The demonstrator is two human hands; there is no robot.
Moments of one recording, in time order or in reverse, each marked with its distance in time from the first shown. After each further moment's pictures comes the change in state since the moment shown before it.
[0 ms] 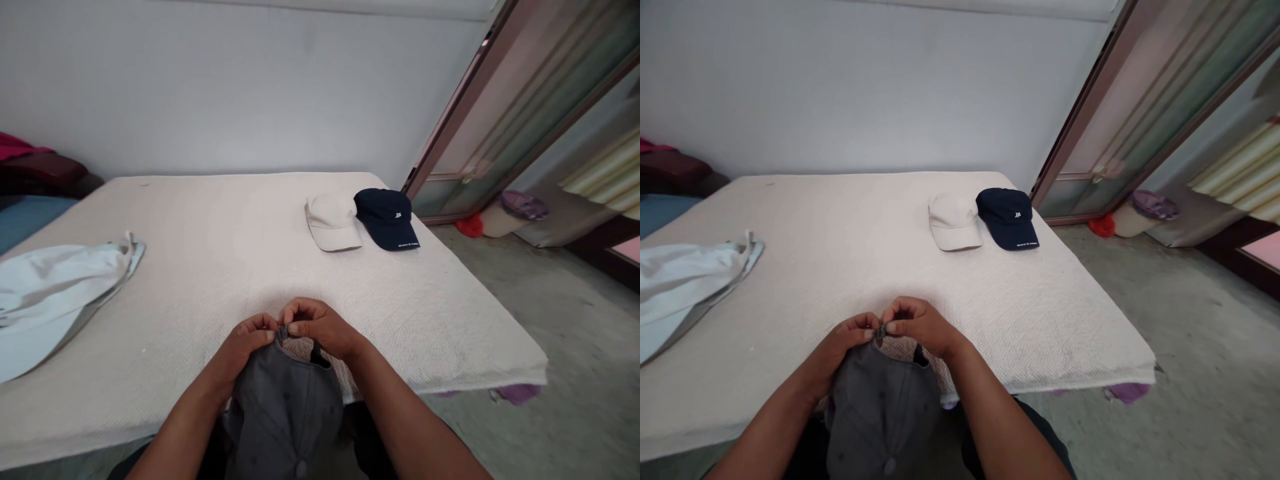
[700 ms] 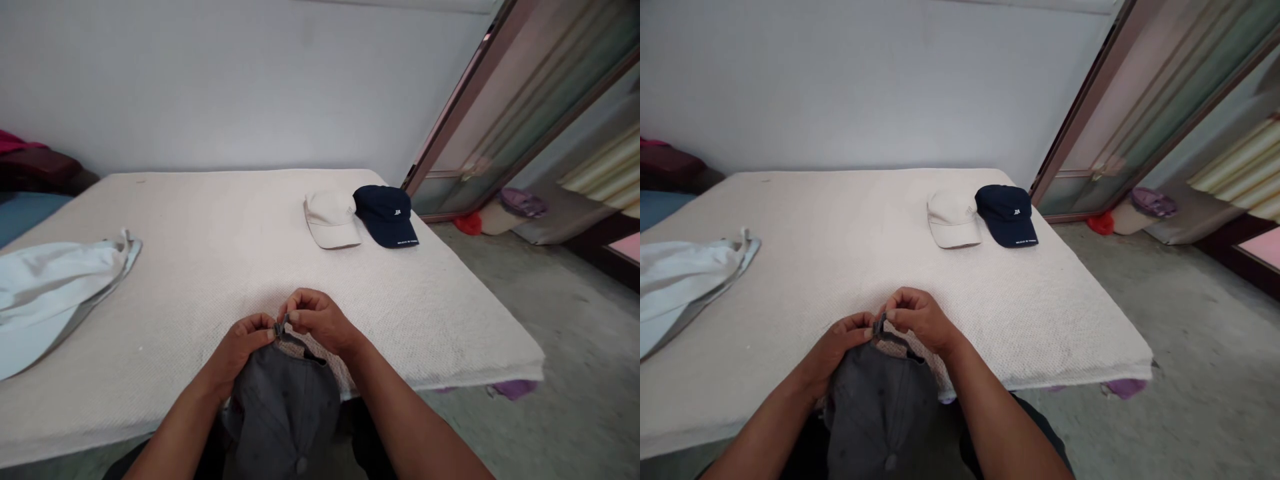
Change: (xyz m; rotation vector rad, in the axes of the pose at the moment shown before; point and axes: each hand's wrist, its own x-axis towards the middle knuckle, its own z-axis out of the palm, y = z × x) left_hand 0.000 -0.001 0.005 0.004 0.058 -0.012; right_hand 0.002 0.001 0.002 0.030 0.108 -0.069
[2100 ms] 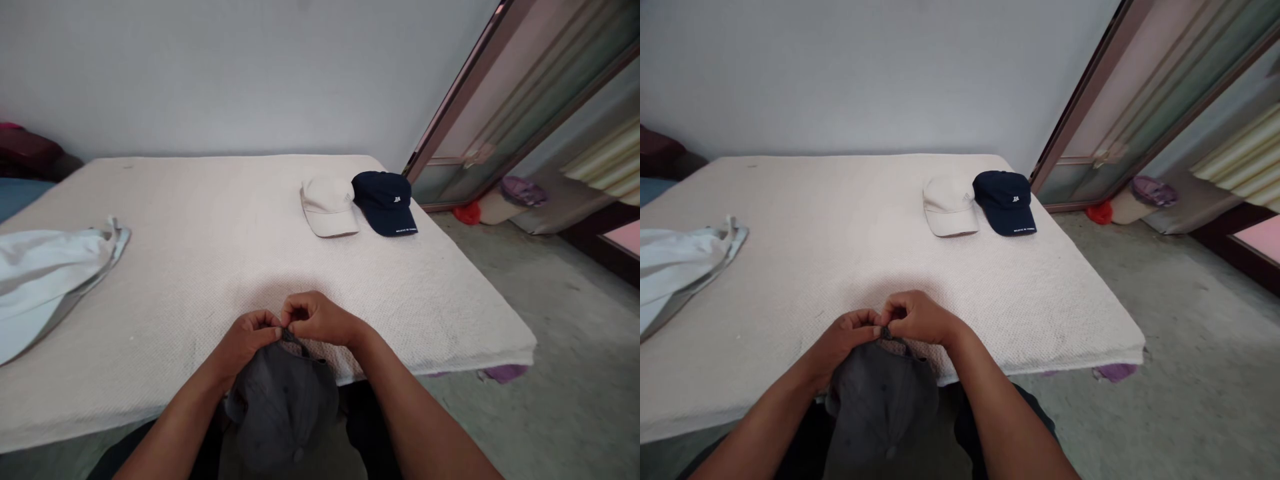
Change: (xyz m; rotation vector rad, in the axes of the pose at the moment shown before) left_hand 0.007 -0.013 0.006 0.188 0.022 -0.074; right_hand -0.009 -0.005 -0.011 -0.489 -0.146 0.082
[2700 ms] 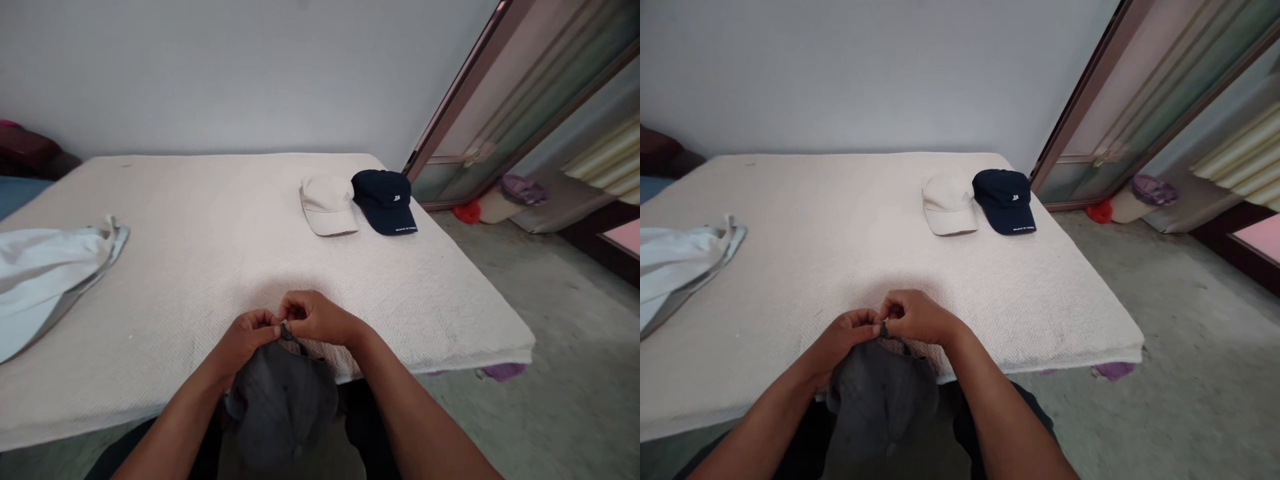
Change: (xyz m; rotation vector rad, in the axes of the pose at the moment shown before) left_hand 0.000 -0.004 0.000 -0.041 -0.005 -0.011; right_hand -0.001 -0.004 0.001 -0.179 0.032 0.028
